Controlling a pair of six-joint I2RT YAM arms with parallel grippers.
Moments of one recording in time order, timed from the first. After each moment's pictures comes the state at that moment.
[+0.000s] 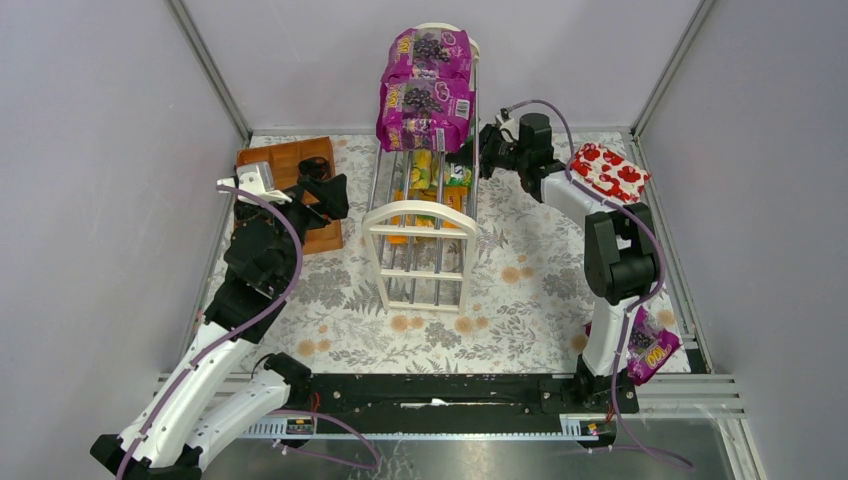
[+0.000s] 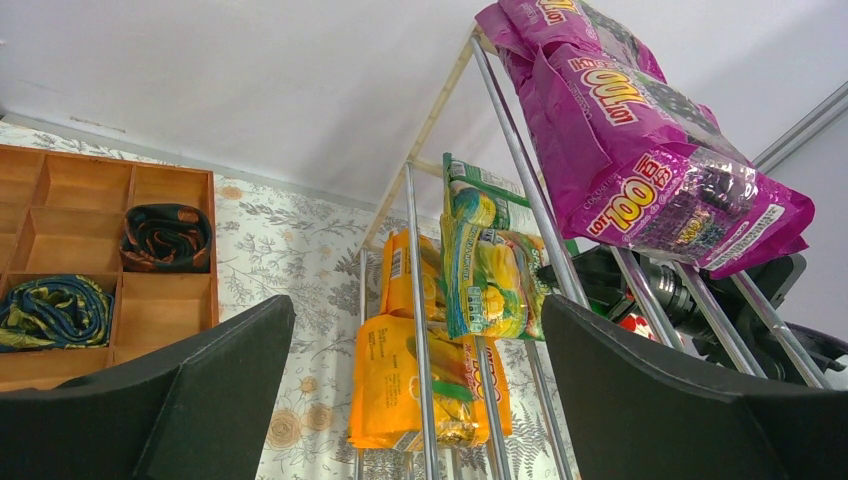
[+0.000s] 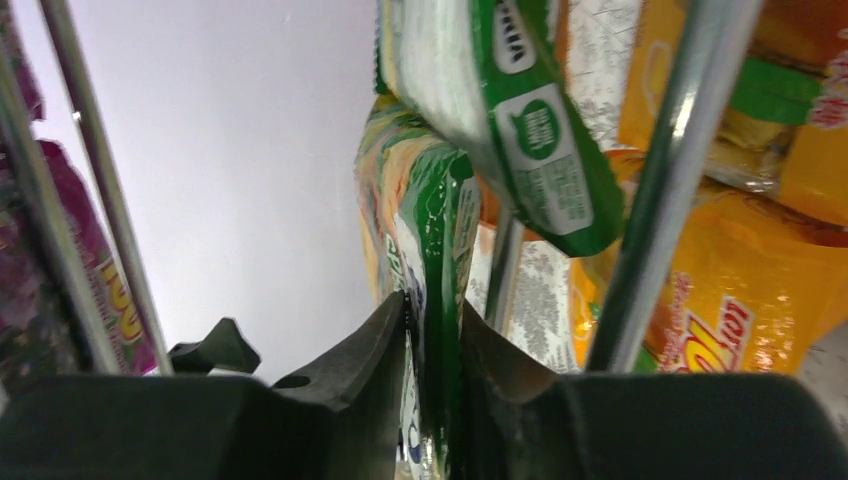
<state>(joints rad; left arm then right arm) -0.52 0.71 0.86 -0.05 -0.39 -0.42 0.28 1.96 1.42 0.28 -0.82 1.22</state>
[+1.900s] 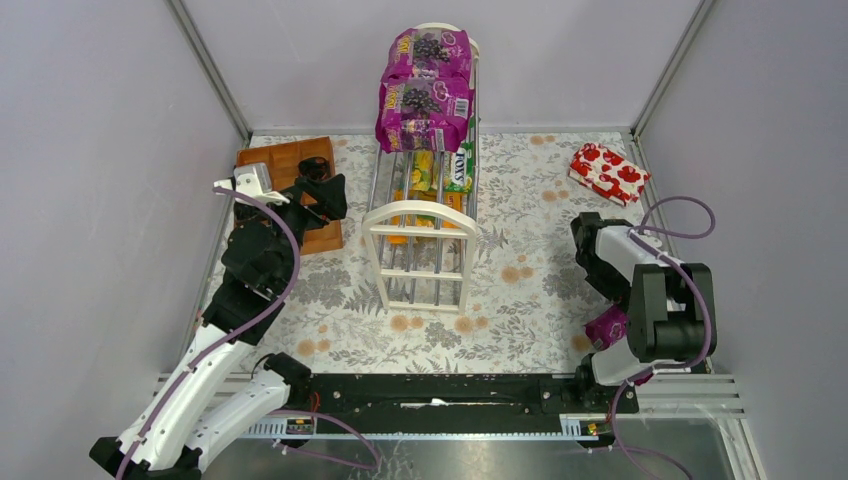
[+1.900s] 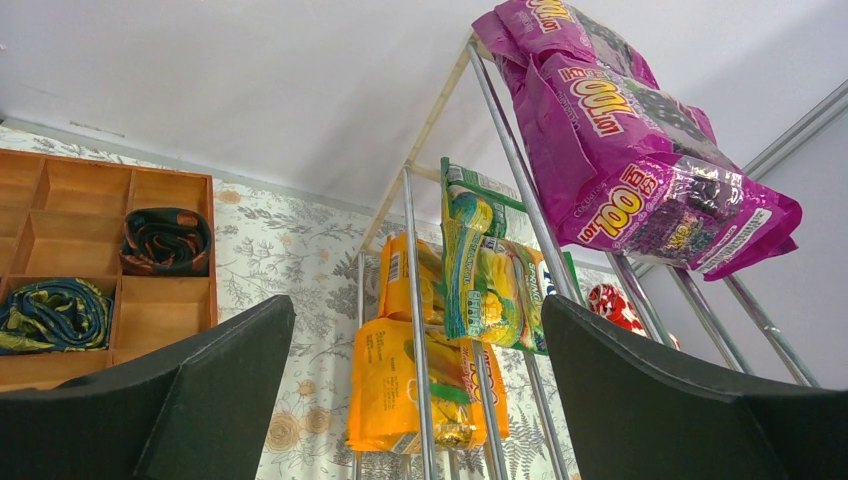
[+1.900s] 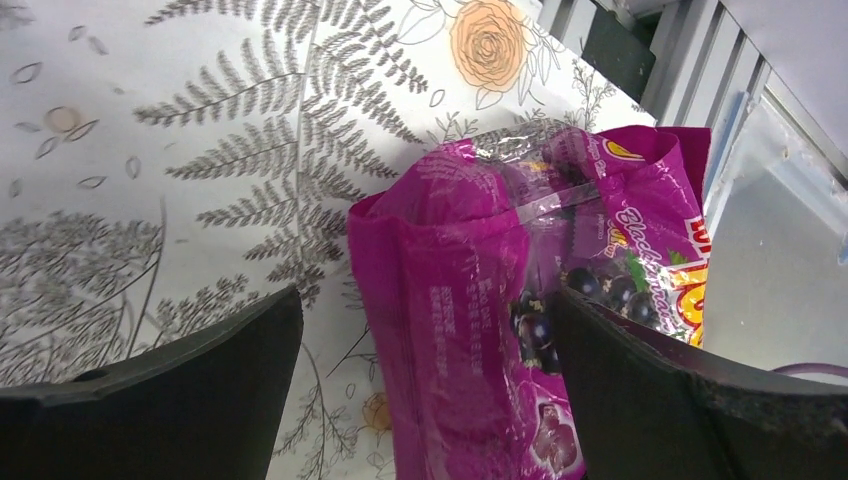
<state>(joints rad) -0.52 0.70 0.86 -0.05 -0.39 -0.42 0.03 1.52 0.84 -1.01 0.82 1.06</state>
